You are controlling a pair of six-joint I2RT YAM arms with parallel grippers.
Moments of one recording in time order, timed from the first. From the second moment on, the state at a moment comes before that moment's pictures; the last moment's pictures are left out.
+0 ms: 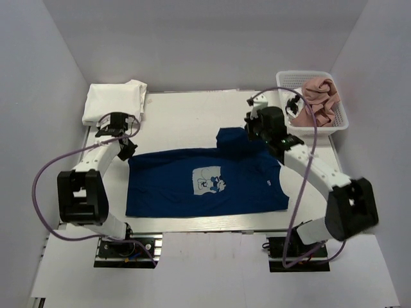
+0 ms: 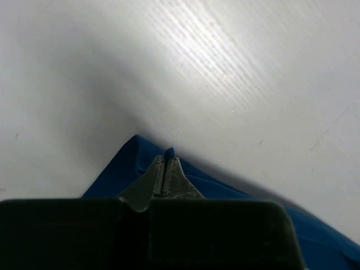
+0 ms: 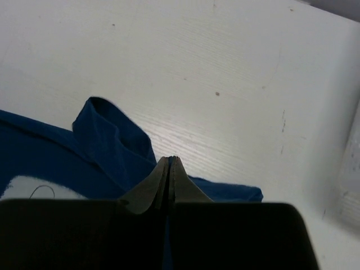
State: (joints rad) left arm 0.00 1.56 1.10 -0.63 -0.28 -0.72; right arm 0.44 1.46 1.04 -0.02 0.00 -0.02
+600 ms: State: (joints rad) left arm 0.00 1.32 0.86 -0.68 -0.30 -0.84; right arm 0.46 0.87 0.64 -0.26 0.03 0.20
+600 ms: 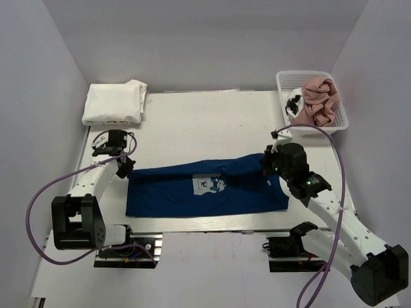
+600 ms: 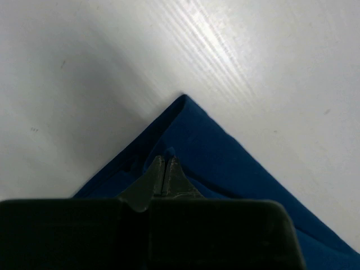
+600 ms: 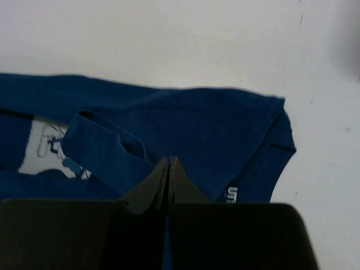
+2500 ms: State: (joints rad) left arm -0.13 1.42 0.91 -0.65 -0.10 -0.73; right arm 0.52 1.13 0.59 -0.50 -0.02 0.58
